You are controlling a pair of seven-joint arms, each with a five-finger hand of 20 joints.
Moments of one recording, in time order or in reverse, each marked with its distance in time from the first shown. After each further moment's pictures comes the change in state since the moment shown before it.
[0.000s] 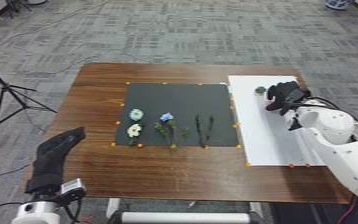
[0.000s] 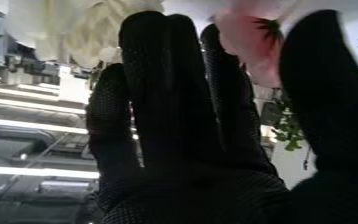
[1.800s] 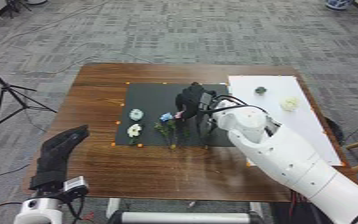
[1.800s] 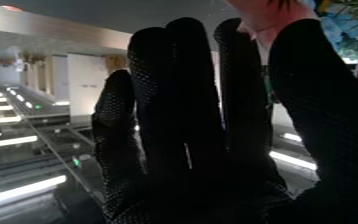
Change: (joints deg) left arm -1.7 0.3 0.9 0.6 0.1 -1.1 -0.9; right arm 11.8 -15.9 -22.1 -6.1 0.9 -1.6 -5.9
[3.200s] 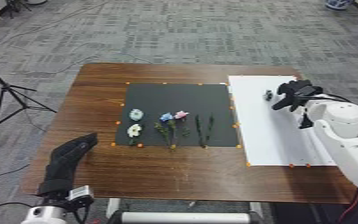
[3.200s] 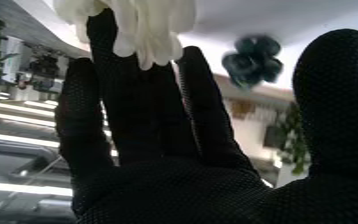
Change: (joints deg) left arm 2.5 -1.0 0.6 -0.2 0.4 -4.2 -0.1; right arm -11.6 15.3 27.5 5.7 -1.7 -8.3 8.4
